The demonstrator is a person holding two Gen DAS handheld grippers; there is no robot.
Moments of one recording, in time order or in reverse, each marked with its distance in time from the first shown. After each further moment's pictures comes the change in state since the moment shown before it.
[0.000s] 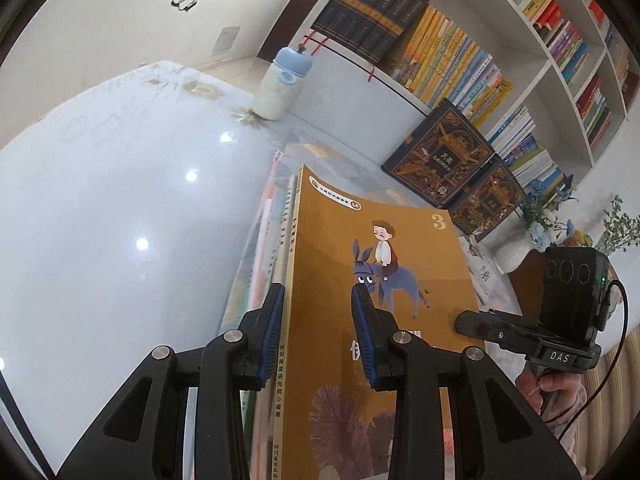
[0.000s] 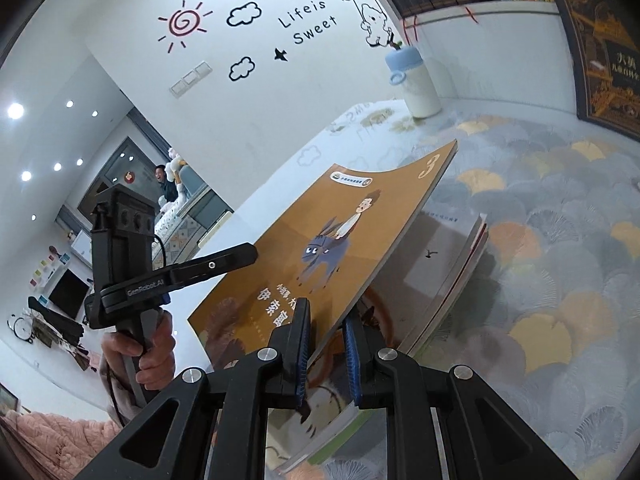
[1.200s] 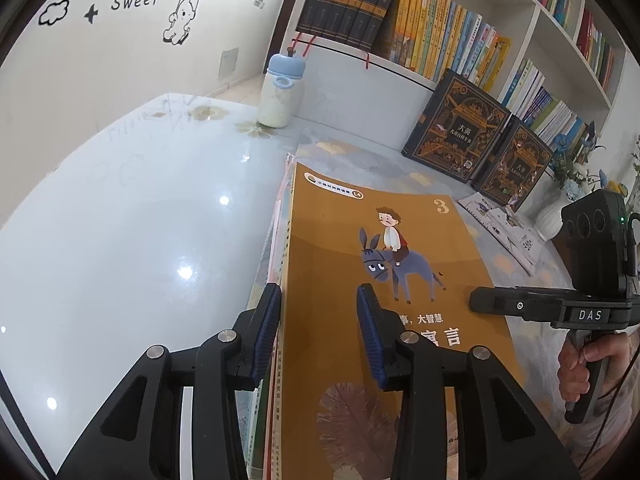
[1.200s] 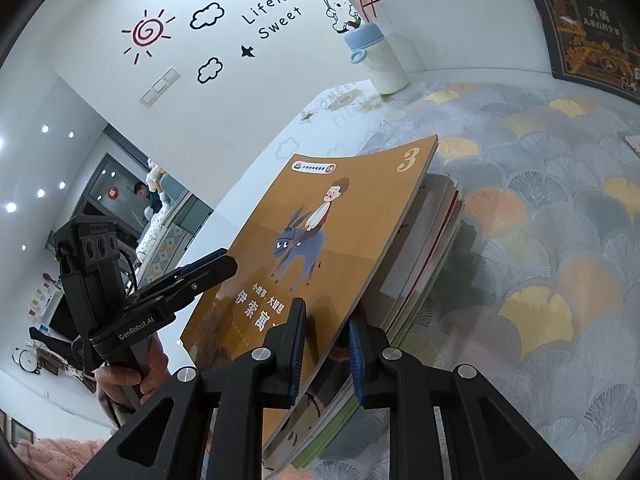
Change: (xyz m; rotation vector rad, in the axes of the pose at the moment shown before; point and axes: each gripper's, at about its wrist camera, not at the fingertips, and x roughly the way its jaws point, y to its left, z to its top) left arm 0.007 -0.024 -0.011 0.168 -0.022 0.167; right arm 0.009 -0.017 0.000 0.121 0.030 -0.039
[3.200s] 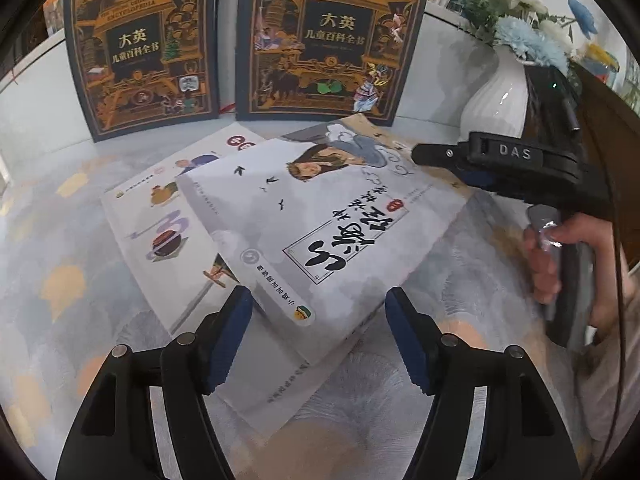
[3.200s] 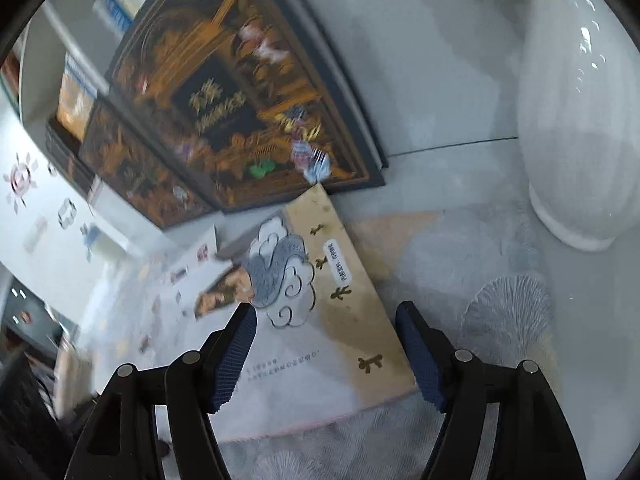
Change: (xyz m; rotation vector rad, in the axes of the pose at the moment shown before) left arm 0.255 -0.458 -0.017 0.312 0.180 -0.039; right arm -0.295 -0.433 0.013 0.276 -0.274 -0.414
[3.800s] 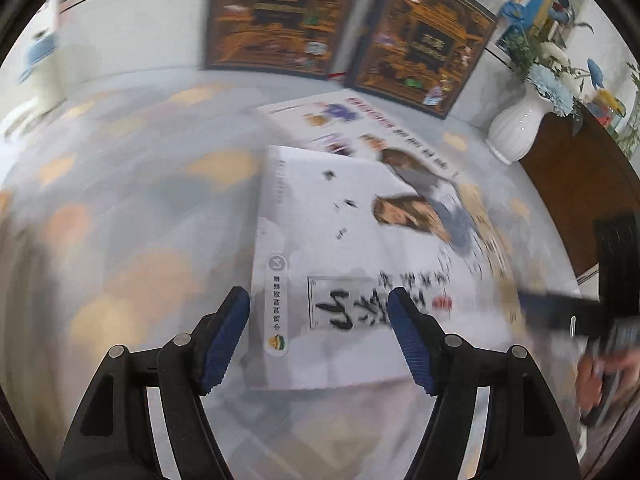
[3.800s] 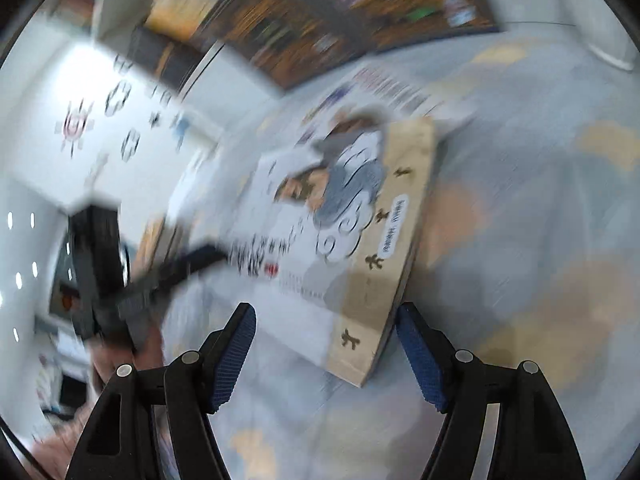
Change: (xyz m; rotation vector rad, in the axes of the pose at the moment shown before) left arm -0.087 0.128 -0.080 -0.167 0.078 -0.033; right arm -0.063 0.138 -0.172 -0.044 0.253 0.256
